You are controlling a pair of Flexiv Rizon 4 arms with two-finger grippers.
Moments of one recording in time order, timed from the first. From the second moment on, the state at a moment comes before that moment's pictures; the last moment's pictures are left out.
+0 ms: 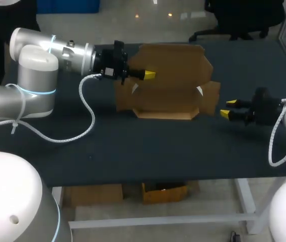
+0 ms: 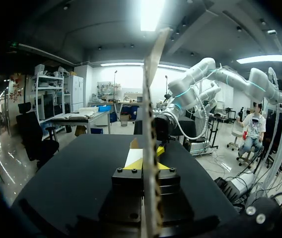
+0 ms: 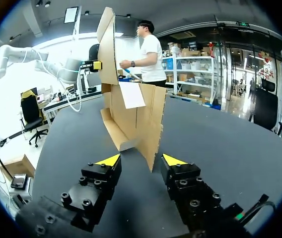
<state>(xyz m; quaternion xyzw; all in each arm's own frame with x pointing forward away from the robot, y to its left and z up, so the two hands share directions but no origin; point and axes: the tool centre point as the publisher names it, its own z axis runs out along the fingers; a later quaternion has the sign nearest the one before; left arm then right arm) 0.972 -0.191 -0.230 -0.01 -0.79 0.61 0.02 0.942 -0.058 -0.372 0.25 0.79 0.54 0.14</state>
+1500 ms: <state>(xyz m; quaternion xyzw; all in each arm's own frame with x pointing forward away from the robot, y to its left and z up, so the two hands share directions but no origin) 0.972 -0.191 -0.230 -0.01 -0.79 0.61 0.02 0.977 -0.018 -0.378 0.24 0.78 0.57 0.14</state>
